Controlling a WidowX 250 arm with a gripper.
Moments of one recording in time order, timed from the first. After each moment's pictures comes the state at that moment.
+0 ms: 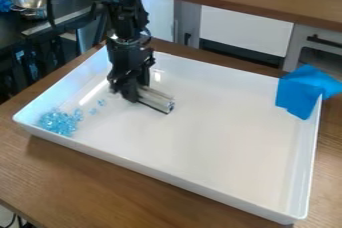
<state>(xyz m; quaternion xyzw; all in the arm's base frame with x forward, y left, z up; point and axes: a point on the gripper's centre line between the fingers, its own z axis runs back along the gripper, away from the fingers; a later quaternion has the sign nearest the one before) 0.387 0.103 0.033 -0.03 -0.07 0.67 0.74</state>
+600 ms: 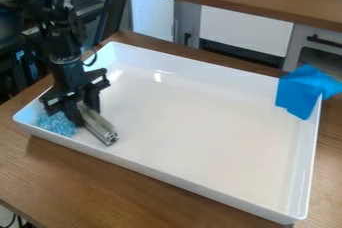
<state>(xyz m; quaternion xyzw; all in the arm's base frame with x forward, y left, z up) 0.297 0.132 0.035 -0.02 -0.04 0.61 0.79</state>
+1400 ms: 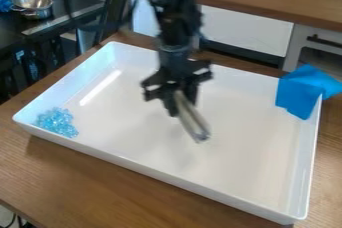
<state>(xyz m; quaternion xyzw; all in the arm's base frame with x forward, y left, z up) 0.369 -0.021 0.069 -0.06 -0.08 0.44 0.89</state>
